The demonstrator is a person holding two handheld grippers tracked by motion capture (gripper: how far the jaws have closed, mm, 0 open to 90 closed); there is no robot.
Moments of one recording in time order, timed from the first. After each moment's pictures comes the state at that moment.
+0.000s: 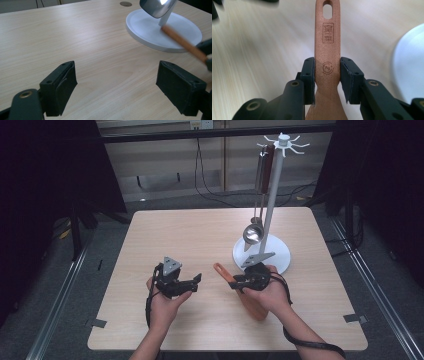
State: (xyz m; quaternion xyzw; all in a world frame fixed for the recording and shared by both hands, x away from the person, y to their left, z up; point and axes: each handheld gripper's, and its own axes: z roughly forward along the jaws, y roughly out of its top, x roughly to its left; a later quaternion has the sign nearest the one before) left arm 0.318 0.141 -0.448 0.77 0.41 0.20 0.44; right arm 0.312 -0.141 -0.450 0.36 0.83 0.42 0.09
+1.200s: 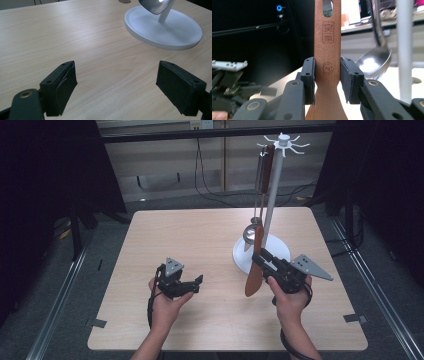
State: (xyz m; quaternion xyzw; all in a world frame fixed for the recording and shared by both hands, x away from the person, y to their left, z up) left arm 0.318 0.138 -0.453 0.77 0.41 0.20 0.44; right arm 0.267 -0.192 -0.419 0.42 0.57 0.66 0.27
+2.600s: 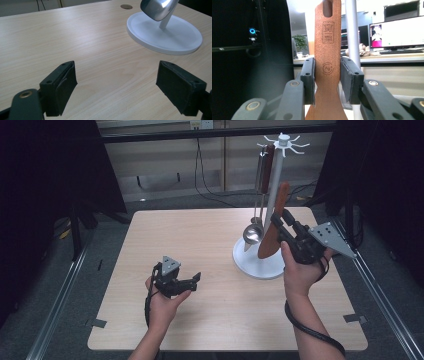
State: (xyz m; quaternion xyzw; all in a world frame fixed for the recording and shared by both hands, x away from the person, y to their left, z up) left arm 0.319 0.145 -0.446 0.76 0.42 0.21 0.45; right arm 0.285 -0.204 -0.331 0.42 0.50 0.64 0.41
